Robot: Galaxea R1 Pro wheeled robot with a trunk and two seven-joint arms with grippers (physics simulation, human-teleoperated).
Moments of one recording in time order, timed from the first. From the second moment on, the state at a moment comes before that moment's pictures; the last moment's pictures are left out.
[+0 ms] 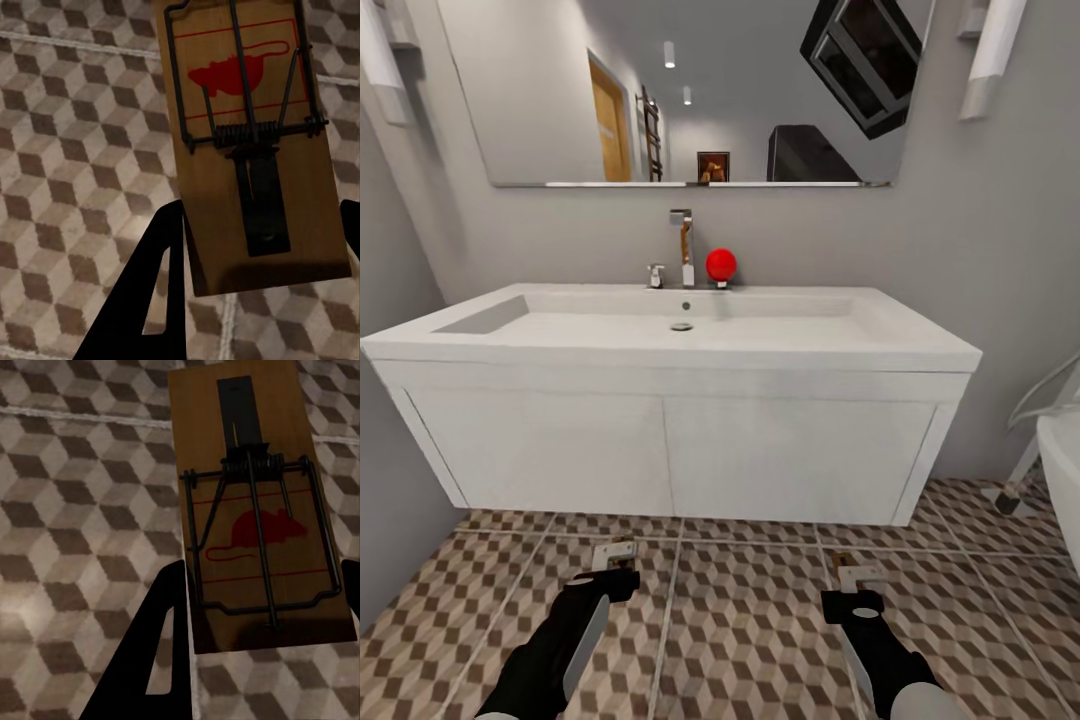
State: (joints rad) left arm -0.41 -0.07 -0.04 -0.94 0.11 0.53 0.24; right arm -0.55 0.08 -0.28 -0.44 0.35 0.12 -0.13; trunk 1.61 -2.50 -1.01
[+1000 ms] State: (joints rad) left arm -0.49 -0.11 -0.06 -0.50 0.11 0.31 0.22; right arm -0.56 0.09 -0.29 -0.35 0.34 0.22 -0.14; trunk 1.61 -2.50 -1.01
